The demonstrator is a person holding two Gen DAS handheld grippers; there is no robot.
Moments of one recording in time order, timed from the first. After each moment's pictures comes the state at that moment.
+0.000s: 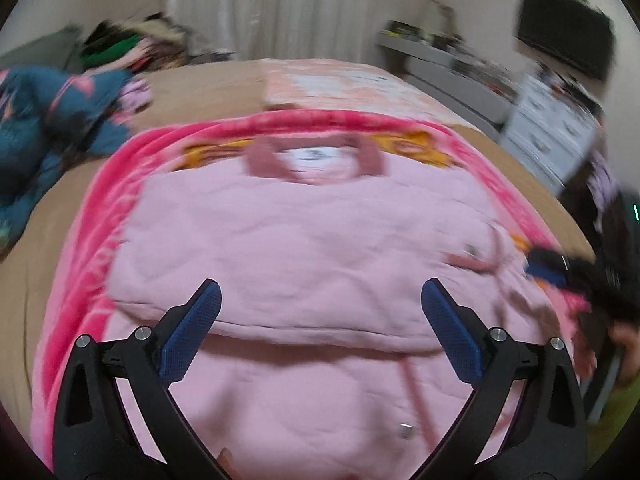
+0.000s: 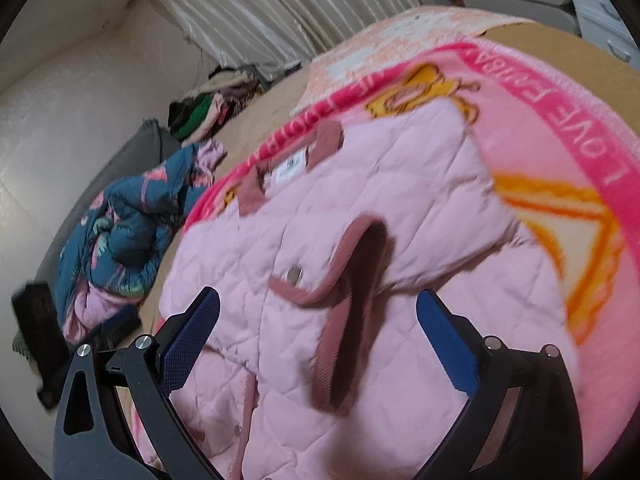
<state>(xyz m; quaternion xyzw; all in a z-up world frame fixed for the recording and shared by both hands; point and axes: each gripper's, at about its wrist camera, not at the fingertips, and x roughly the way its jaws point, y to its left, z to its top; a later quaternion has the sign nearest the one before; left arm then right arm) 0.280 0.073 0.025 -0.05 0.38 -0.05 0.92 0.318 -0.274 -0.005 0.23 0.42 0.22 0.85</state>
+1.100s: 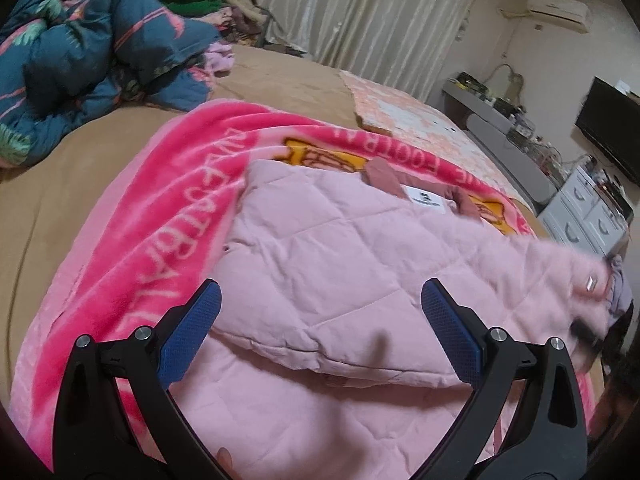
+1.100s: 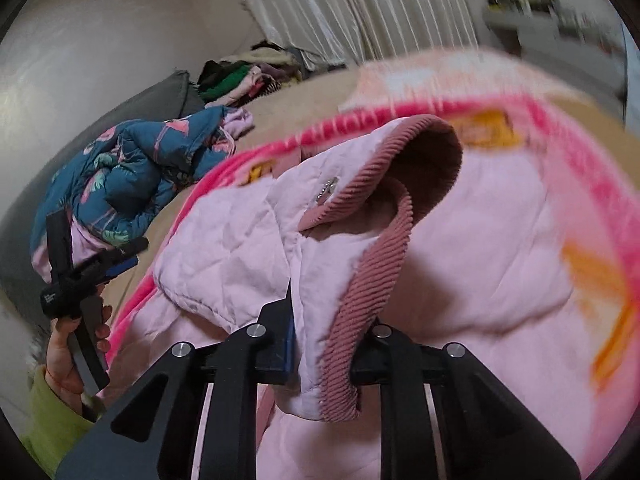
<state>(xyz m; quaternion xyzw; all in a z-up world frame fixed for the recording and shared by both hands) 0.300 0.193 -0.005 -0.17 0.35 0.01 0.92 0.320 -0.195 0.024 0.08 0.37 0.26 0.89</state>
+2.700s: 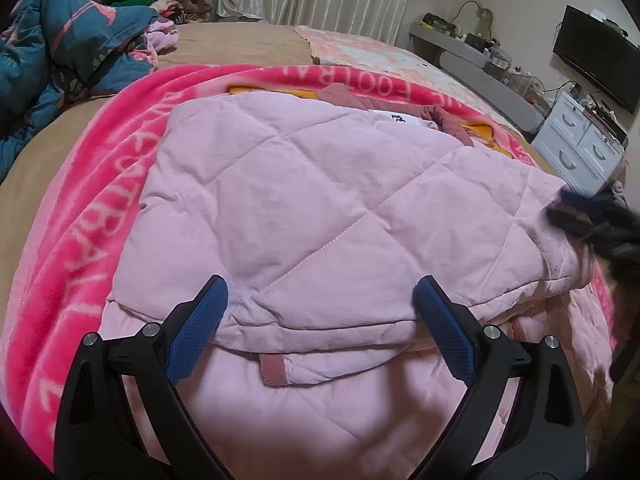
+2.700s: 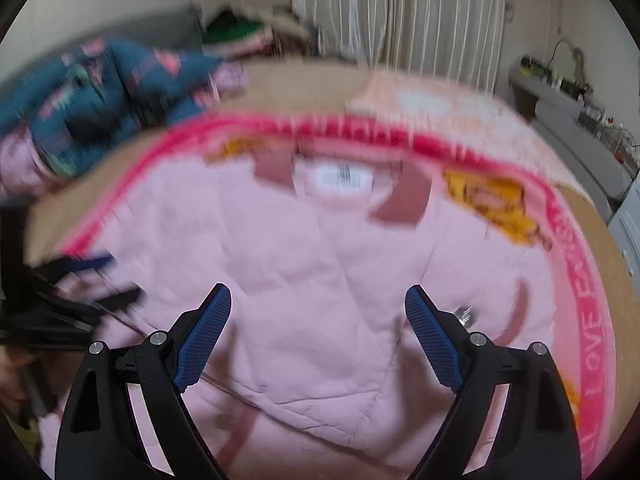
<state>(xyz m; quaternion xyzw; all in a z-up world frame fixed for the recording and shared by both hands) 0.325 0.147 -0.059 -0.09 0.41 -0.04 0.91 0.387 -0.110 -0.008 -0.10 0.40 0.21 0.89</state>
